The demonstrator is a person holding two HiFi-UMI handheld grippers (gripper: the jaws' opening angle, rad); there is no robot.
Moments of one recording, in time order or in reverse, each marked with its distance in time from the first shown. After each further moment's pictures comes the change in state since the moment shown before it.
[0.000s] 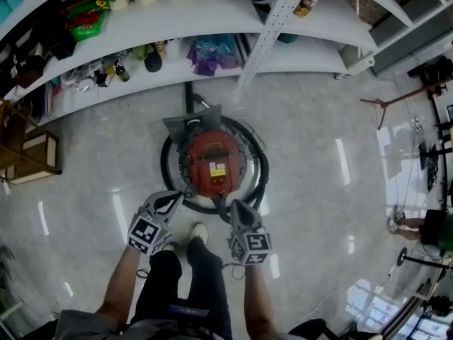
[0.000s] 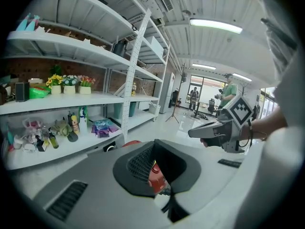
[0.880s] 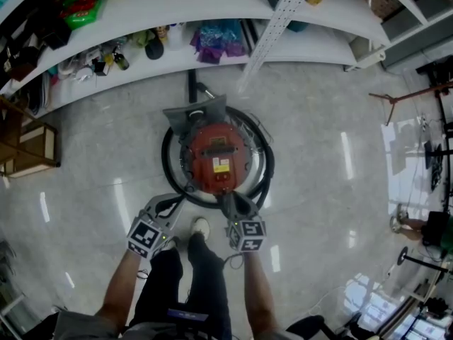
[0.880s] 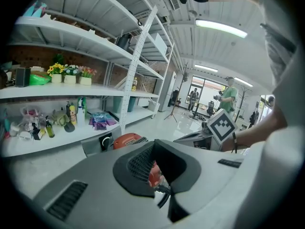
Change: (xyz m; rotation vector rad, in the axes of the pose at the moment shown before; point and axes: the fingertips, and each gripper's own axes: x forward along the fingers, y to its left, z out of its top) left arm 0.012 -0.004 -0.031 -0.065 0.025 -0.036; right arm 0.063 -0.021 -0.055 0.001 0.091 -0.002
